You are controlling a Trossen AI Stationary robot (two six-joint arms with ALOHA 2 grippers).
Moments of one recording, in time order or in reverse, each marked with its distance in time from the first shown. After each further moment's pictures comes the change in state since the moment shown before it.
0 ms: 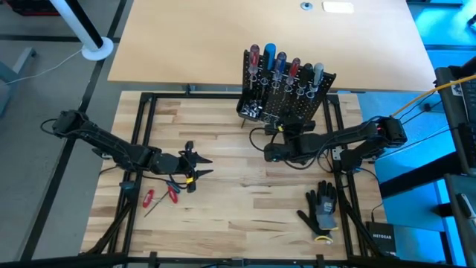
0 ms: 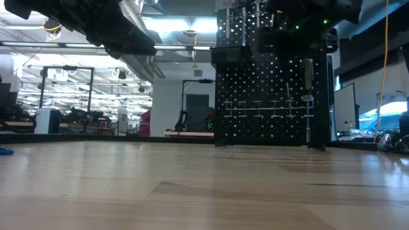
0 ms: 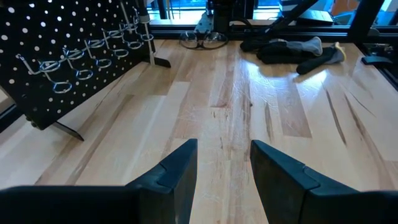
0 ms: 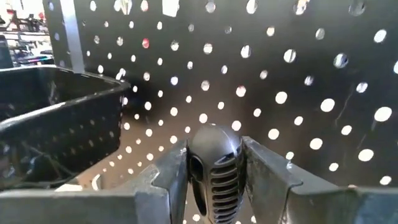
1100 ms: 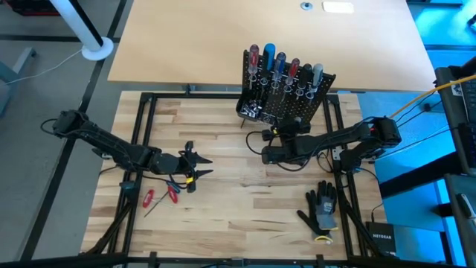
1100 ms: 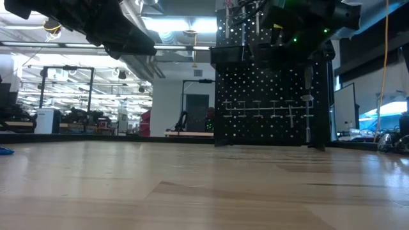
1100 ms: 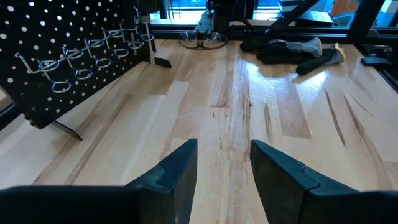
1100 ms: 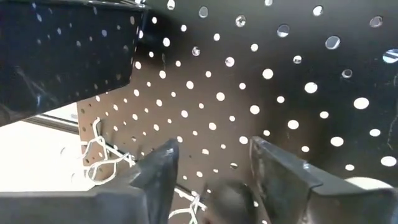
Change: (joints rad) left arm -0.001 0.000 0.000 0.000 0.000 -0.008; right arm -0.001 0.067 -0.001 -0.042 -0.127 -0.017
